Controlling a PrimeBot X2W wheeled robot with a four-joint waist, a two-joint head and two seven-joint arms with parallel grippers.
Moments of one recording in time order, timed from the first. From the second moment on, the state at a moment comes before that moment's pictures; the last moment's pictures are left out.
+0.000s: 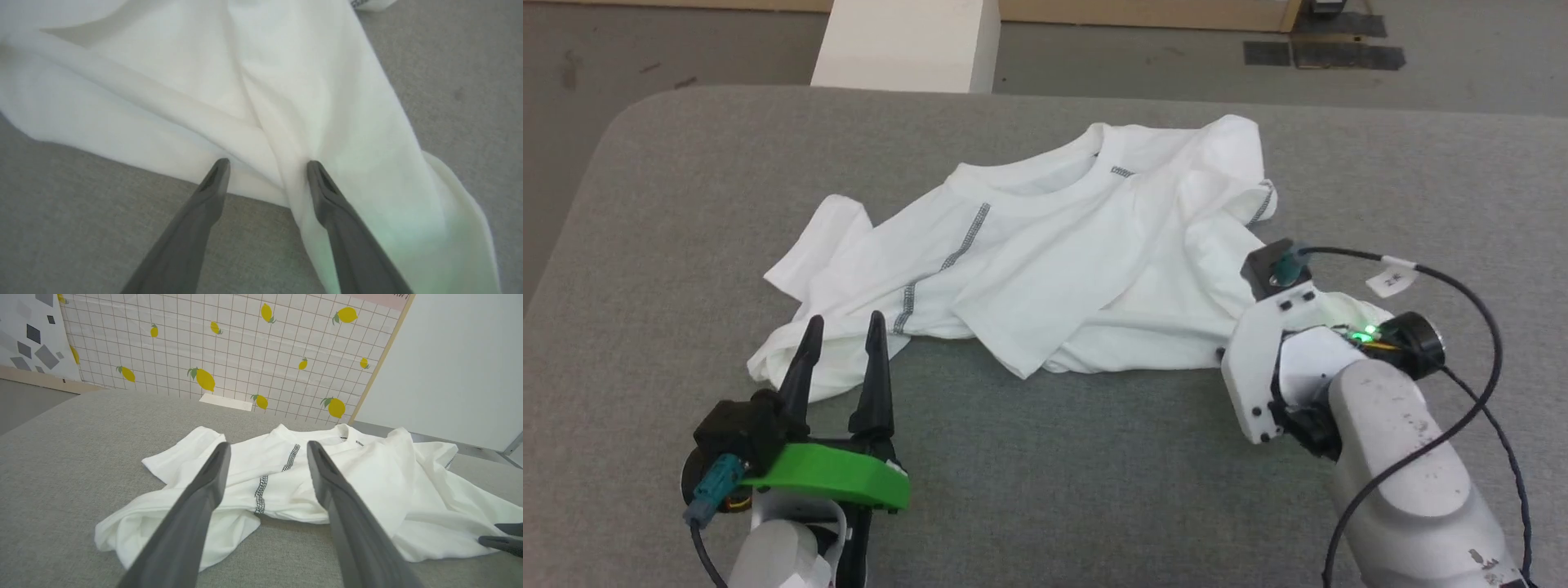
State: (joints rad) left arm -0.12 0.05 -0.05 0.12 -0.28 -0.10 -0.26; right arm -0.51 -0.05 0.16 0.48 0.00 0.13 0.70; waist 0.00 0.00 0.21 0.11
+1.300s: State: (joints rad) left arm -0.08 0.06 -0.04 0.16 -0.27 -0.11 -0.26; right arm 0.19 -0.08 -0.22 -0.30 0.47 0.13 0.91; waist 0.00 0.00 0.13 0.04
